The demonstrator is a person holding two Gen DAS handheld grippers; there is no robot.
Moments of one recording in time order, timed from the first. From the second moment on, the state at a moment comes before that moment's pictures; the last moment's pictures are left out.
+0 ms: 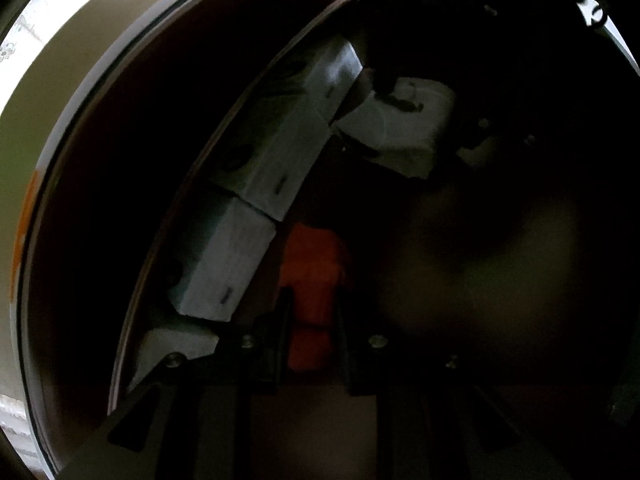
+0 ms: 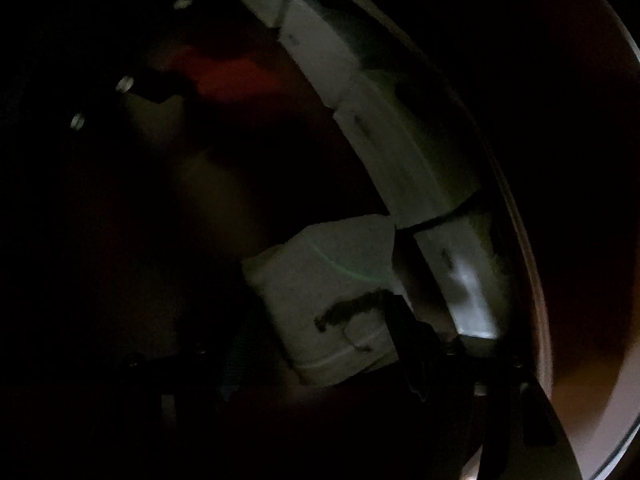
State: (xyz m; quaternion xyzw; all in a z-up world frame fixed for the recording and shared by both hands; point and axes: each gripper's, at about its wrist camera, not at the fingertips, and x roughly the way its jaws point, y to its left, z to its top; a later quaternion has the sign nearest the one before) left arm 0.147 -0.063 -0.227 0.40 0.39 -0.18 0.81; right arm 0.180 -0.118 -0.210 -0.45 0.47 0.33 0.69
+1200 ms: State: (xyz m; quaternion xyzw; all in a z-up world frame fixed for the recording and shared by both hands) left arm 0.165 -0.049 -0.208 0.33 0.46 -0.13 0.81; right arm 0.168 -0.121 -0.191 -0.36 0.49 0.36 0.71
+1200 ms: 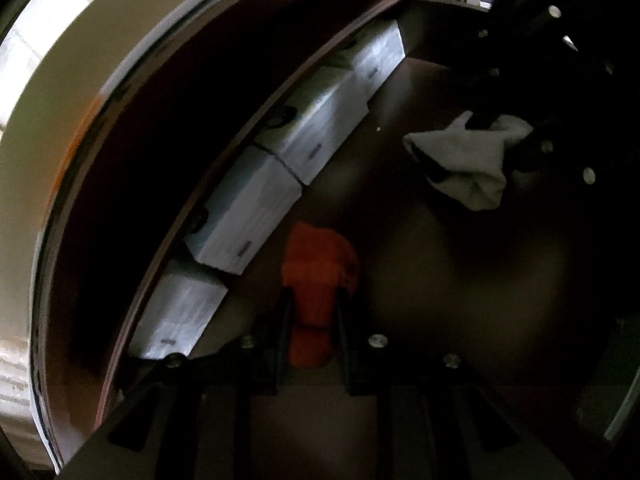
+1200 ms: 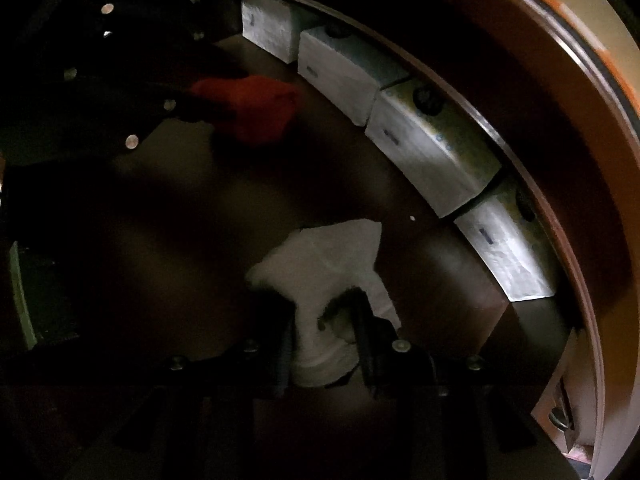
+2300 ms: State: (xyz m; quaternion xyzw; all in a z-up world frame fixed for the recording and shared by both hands) left arm 0.109 -0.025 -0.164 0.23 0.42 -0.08 0.88; right arm 0.117 -0.138 -0.151 -0.32 0.46 0.33 0.76
